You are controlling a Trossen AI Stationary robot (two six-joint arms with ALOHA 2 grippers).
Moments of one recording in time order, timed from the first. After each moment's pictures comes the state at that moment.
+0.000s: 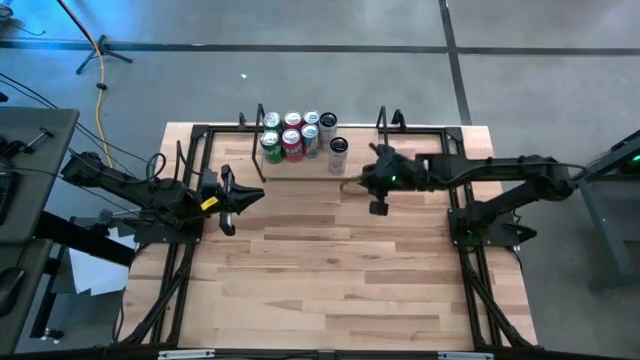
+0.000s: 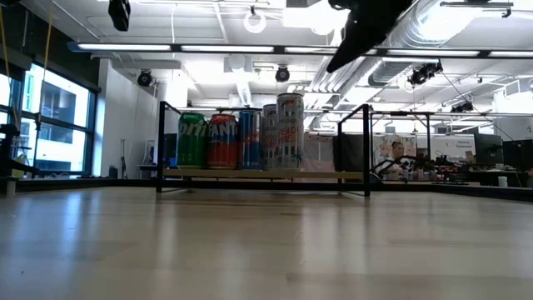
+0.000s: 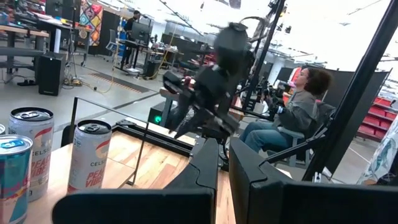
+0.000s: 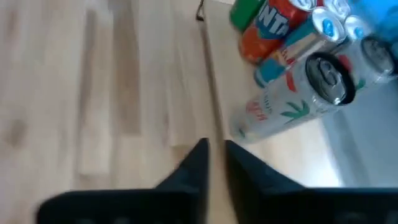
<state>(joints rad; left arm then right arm) -0.34 0.65 0.47 0.31 -0.56 -0.23 -0.07 1.30 1.13 -0.60 0.24 -0.14</state>
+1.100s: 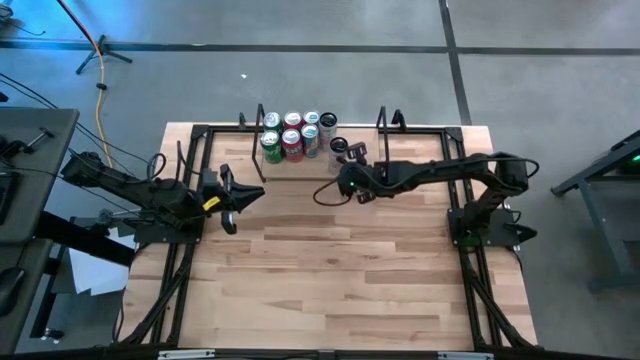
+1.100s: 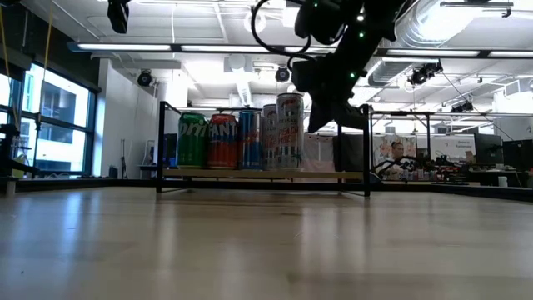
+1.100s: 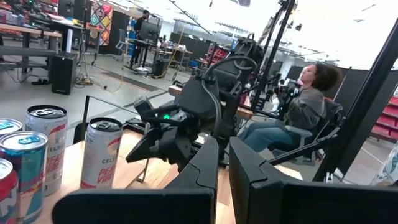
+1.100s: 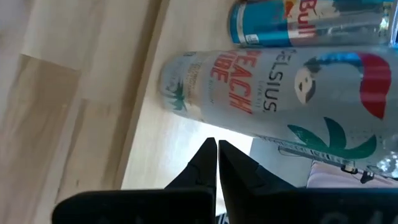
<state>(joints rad) -0.34 0.65 0.47 0.29 -0.60 -0.23 -0.13 1.67 1.14 -0.43 0.62 -0.73</state>
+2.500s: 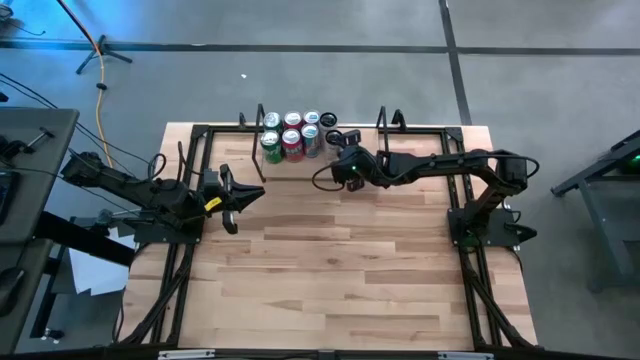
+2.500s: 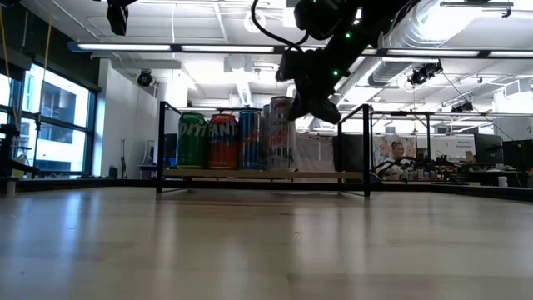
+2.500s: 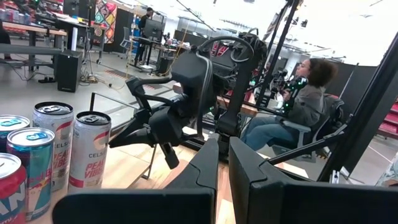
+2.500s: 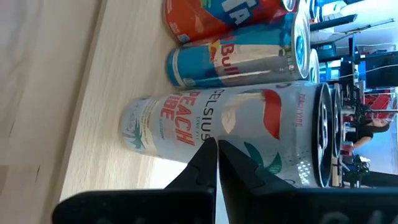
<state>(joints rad) -0.34 0.65 0.47 0.27 -0.62 -0.23 -0.20 1.67 1.14 -0.17 0.55 -0.85</state>
